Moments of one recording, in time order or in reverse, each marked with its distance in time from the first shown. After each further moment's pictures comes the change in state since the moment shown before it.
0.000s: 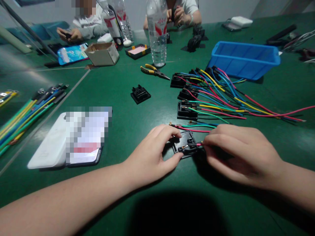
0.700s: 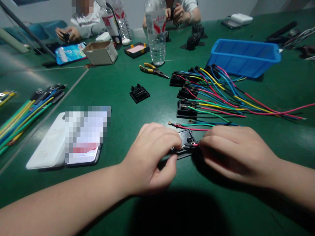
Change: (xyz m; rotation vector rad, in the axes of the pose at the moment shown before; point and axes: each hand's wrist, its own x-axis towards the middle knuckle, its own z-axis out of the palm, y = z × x) left_hand -0.007 0.009 -0.009 0.160 0.136 0.269; right_hand 0.002 0.002 0.002 -0.029 -0.047 -0.073
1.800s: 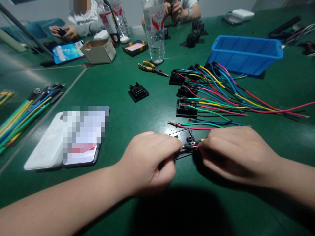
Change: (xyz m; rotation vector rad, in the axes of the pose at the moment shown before) left_hand 0.002 0.001 -0.001 0.105 -0.093 0.007; right_hand 0.001 0.000 0.000 -0.018 -0.005 -0.055
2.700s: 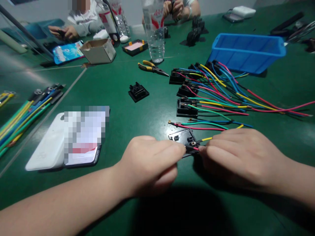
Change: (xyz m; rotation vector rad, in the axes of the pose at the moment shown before) left_hand -0.005 -0.004 0.000 0.137 -0.033 0.124; right_hand 0.002 -0.003 -0.005 -0.134 0.003 -0.122
